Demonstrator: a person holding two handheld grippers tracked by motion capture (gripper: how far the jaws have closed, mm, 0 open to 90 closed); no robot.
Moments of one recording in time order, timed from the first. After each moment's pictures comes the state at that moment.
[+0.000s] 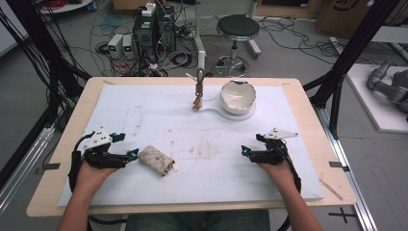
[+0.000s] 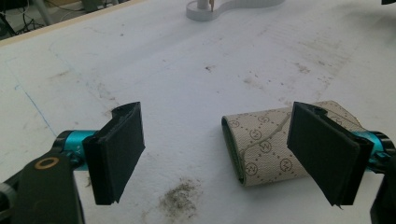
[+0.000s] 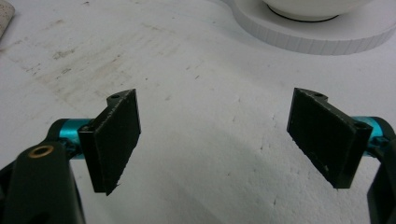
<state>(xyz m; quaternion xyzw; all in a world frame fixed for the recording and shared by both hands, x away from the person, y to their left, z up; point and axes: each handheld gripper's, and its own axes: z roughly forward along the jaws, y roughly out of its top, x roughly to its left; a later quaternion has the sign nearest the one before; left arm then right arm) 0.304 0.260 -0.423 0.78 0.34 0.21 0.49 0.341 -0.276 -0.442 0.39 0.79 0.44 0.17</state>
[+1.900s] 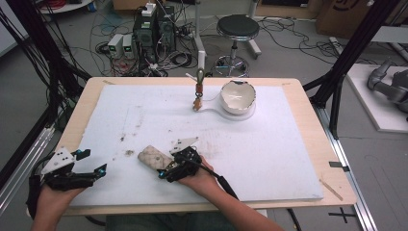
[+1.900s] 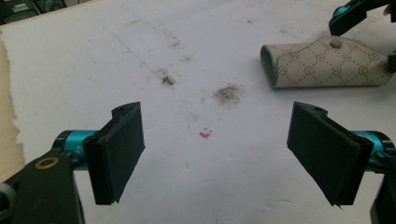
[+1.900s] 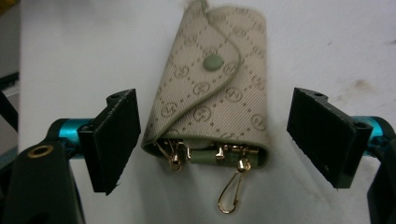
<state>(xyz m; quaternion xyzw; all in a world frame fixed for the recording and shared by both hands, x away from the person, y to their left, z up) 0.241 0.330 -0.429 0.77 0.39 0.25 0.45 0.318 -0.029 -0.452 0.22 0.87 0.43 0.04</state>
